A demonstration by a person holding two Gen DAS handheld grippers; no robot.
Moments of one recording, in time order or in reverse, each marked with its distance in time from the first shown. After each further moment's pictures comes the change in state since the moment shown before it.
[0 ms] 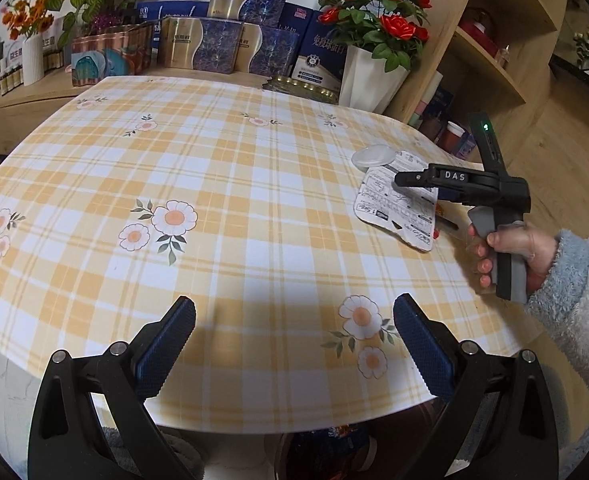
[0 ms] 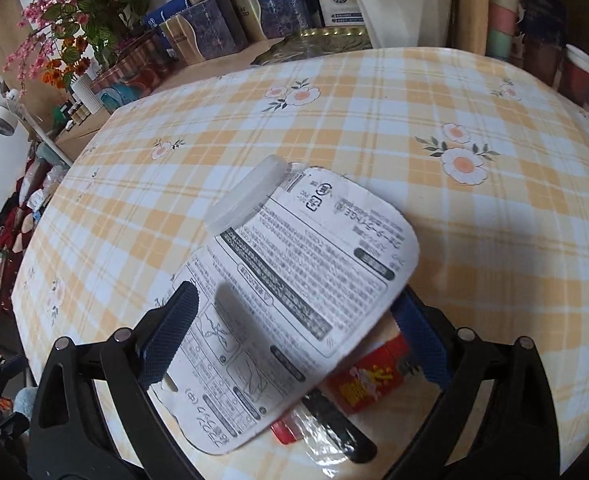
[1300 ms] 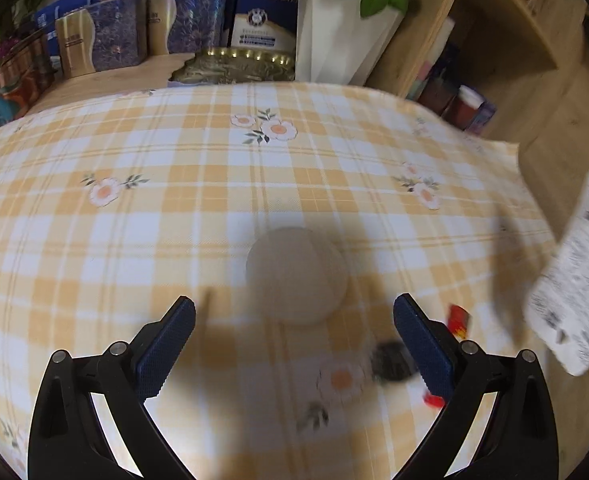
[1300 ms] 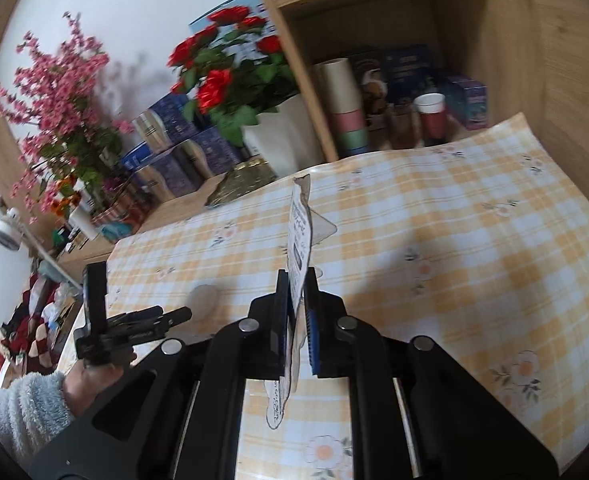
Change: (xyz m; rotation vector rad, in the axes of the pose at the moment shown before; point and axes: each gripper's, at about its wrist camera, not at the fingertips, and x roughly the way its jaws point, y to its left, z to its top) left arm 0.206 -0.092 0.148 0.123 0.184 0.005; right arm -0.216 -0.106 -0.048 0.239 -0.397 -0.073
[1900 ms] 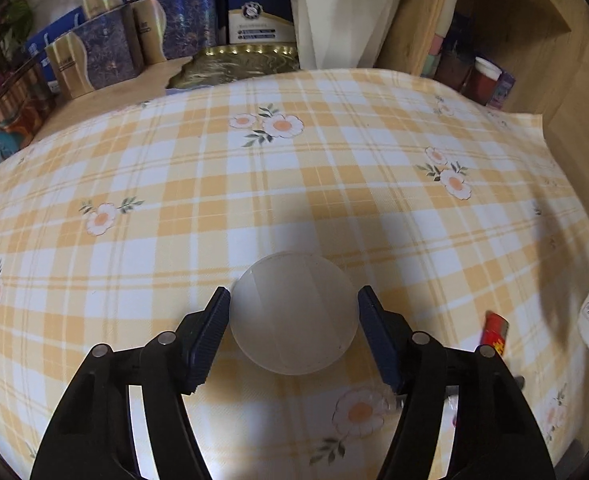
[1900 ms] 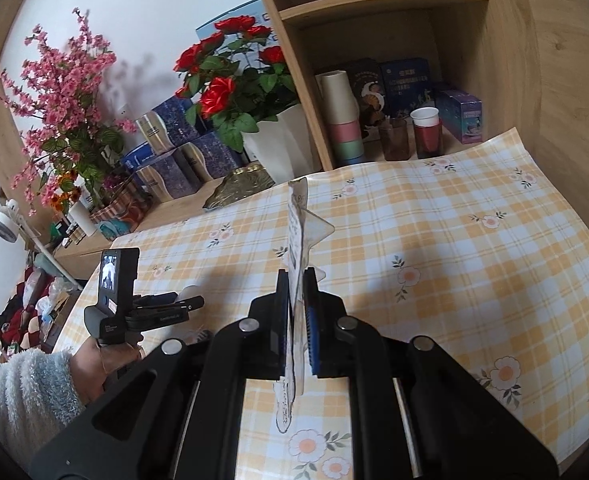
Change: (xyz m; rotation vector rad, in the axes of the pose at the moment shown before) left arm 0.011 -0.010 0.009 0.072 0.017 0.109; right arm -0.017 0.010 -0.006 -0.050 -0.023 0.017
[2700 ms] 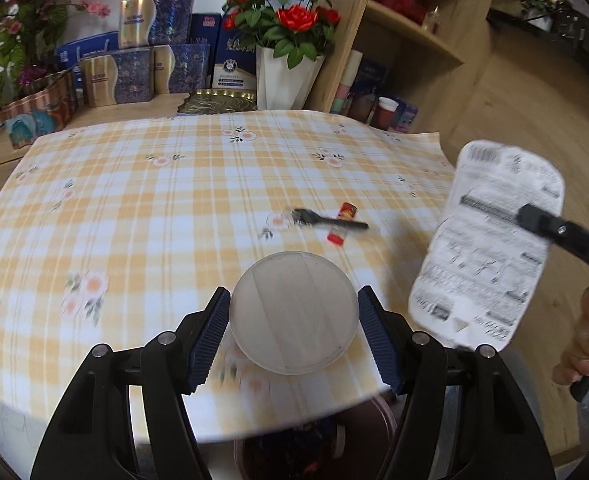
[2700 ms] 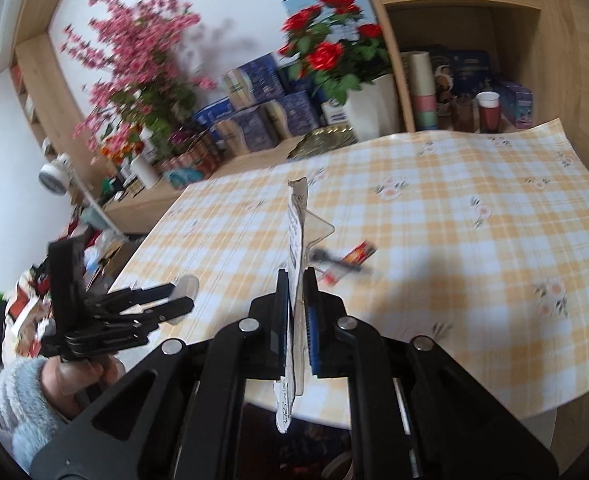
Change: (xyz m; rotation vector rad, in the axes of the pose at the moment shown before) left arm -0.222 -0.001 -0.168 -0.002 -0.170 -0.193; right arm -0.080 0.109 -0.092 -0.108 0.112 0.171
